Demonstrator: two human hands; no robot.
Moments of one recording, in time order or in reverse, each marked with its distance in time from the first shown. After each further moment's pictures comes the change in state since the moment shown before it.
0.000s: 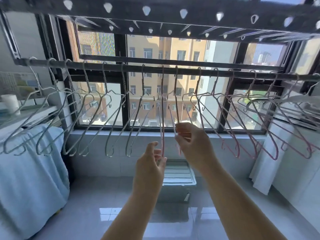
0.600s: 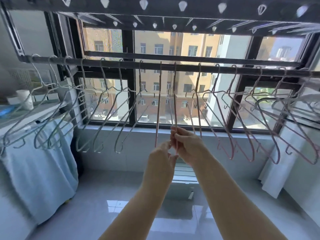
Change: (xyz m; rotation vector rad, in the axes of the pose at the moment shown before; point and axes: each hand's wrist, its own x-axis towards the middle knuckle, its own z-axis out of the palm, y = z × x) left_hand 0.008 0.026 0.032 0.050 -0.098 0.039; right_hand 0.039 0.047 0.018 1.314 -0.285 0.655
